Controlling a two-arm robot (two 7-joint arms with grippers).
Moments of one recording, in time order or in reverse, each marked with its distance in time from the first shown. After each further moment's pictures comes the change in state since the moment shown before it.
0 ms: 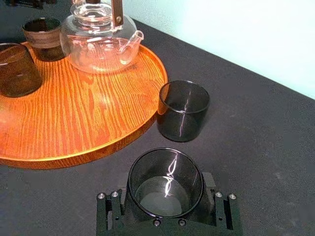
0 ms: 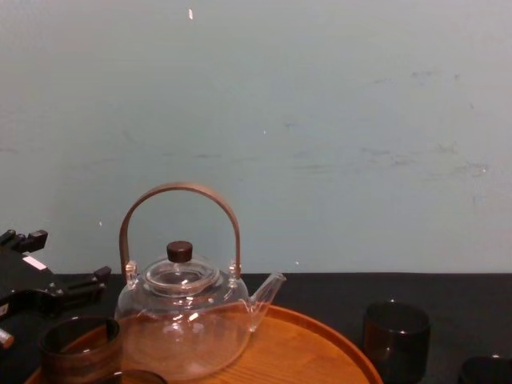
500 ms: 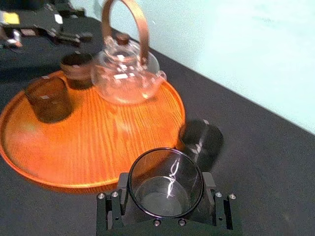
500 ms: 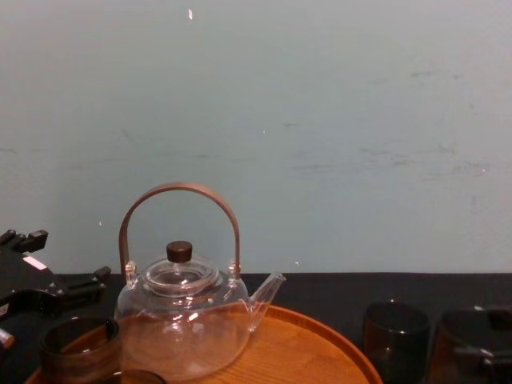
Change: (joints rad) left arm 0.000 0.000 0.000 0.000 0.000 0.000 0.000; right arm 0.019 0.038 0.005 -0.077 0.055 -0.004 0.057
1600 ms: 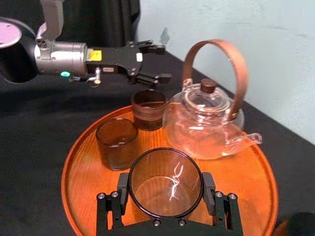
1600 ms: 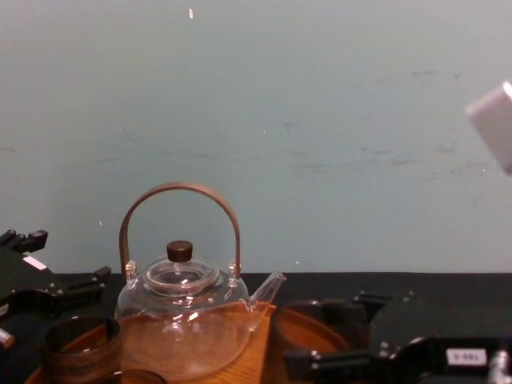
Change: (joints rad) left arm 0.000 0.000 0.000 0.000 0.000 0.000 0.000; right arm 0.193 -0.141 -0.241 0.069 -0.025 -0.042 0.060
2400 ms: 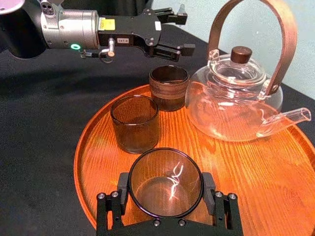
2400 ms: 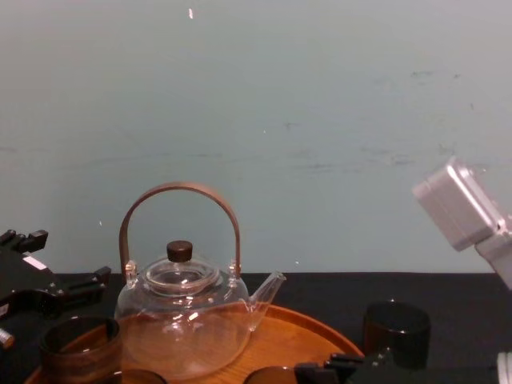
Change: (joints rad) left arm 0.000 0.000 0.000 0.000 0.000 0.000 0.000; right arm 0.015 -0.051 -0.071 0.101 -0.030 -0.023 0.024
